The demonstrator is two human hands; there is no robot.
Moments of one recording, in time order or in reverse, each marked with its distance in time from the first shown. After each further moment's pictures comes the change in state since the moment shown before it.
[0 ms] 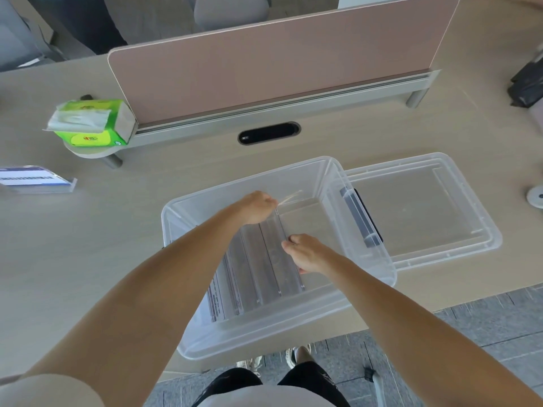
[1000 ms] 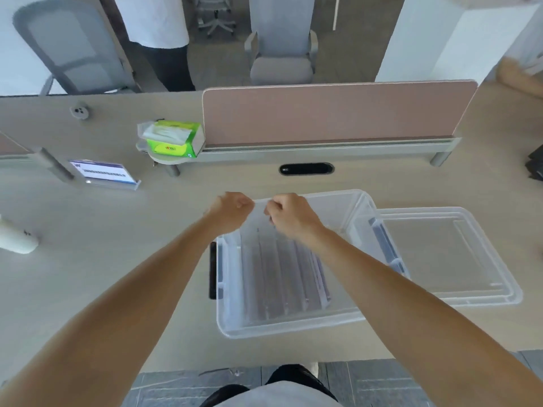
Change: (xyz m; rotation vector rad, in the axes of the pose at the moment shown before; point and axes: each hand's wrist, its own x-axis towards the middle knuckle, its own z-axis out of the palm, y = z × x) left_hand -0.132 -0.068 -0.067 -0.204 0.493 0.000; right_hand -0.053 -0.142 0.011 -0.108 0.351 -0.512
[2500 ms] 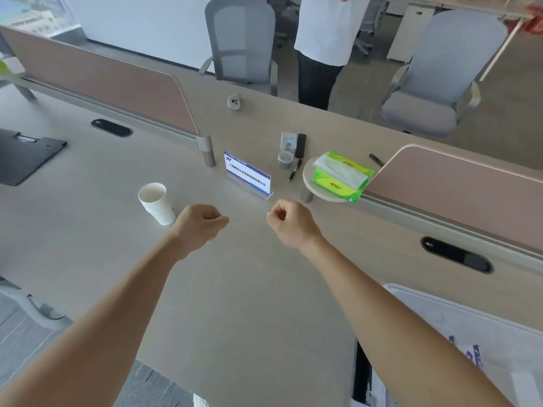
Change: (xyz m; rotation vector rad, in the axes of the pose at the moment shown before) left_hand -0.047 -0.297 -0.242 -0.467 0.436 -0.293; right_hand 0.137 -0.238 0.251 -0.055 -0.225 -0.314
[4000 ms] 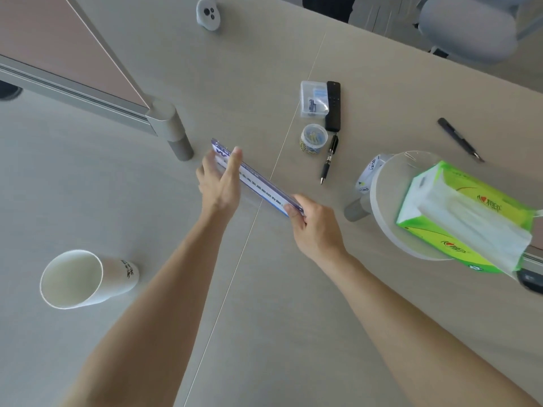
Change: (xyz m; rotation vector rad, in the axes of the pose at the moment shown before) left_hand 0.343 -0.066 0.078 -0.383 0.158 -0.280; right_hand 0.250 0.101 0.104 -0.127 0.126 0.116
